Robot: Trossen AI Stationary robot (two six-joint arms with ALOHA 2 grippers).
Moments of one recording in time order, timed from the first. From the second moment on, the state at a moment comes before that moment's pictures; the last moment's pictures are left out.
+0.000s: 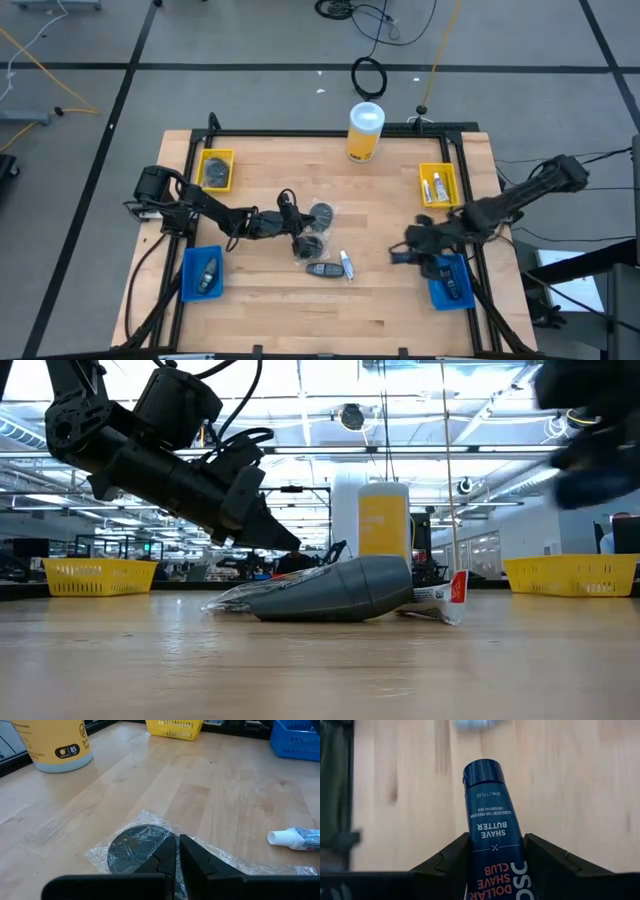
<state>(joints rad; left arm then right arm) -0.12 1.76 0.55 0.81 -0.40 -0.21 0.44 0.97 0.68 -0.73 -0.02 0.60</state>
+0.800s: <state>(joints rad) -0.12 1.76 0.55 0.81 -0.40 -0.21 0.74 1.02 0.68 -1.08 -0.16 1.40</state>
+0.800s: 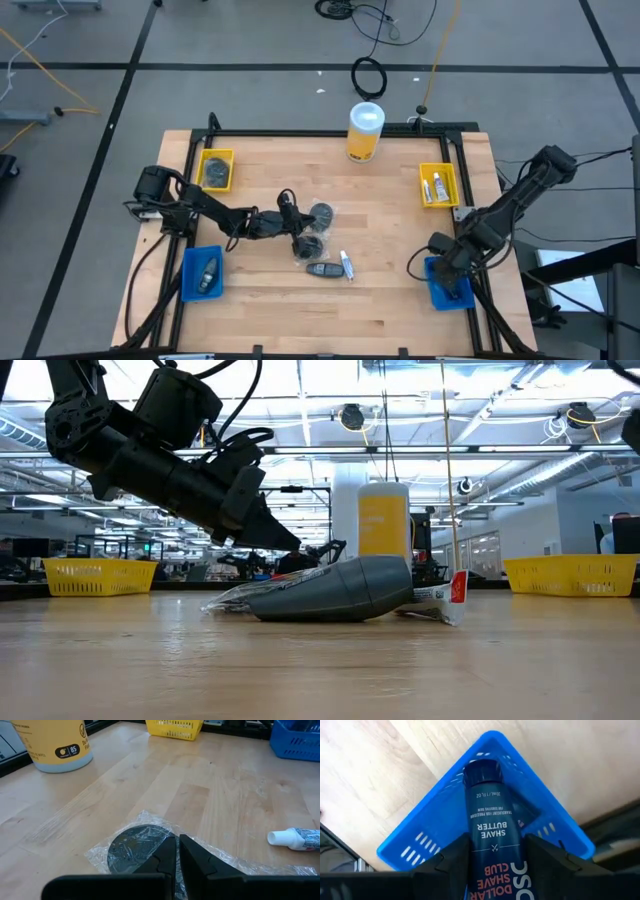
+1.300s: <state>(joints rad) -0.12 1.76 0.55 0.81 -0.40 -0.21 0.74 1.01 0.60 -1.00 -0.17 1.37</state>
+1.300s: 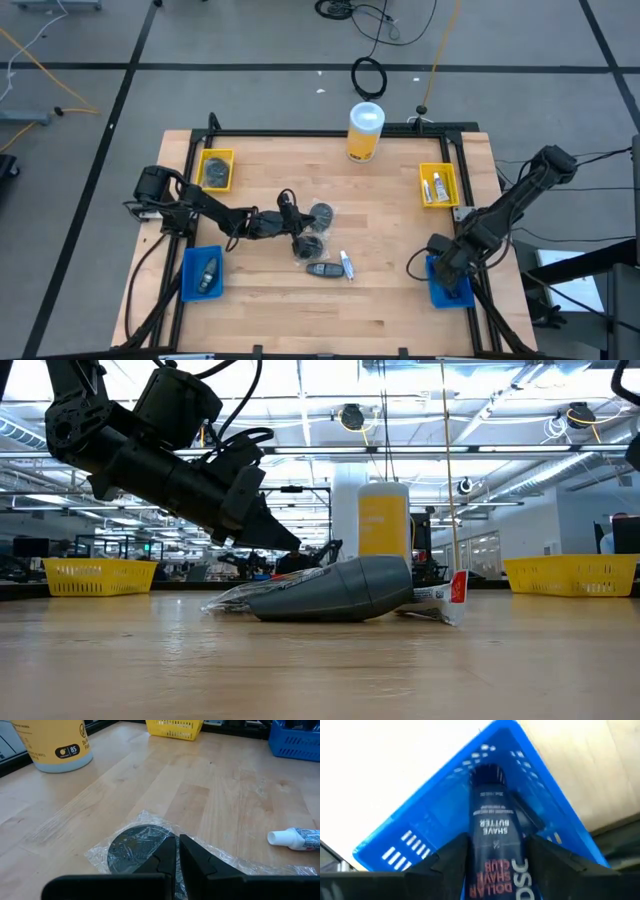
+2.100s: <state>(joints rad) -0.12 1.76 0.55 0.81 -0.40 -0.21 0.72 0.83 0.57 -0.28 0.50 0.51</state>
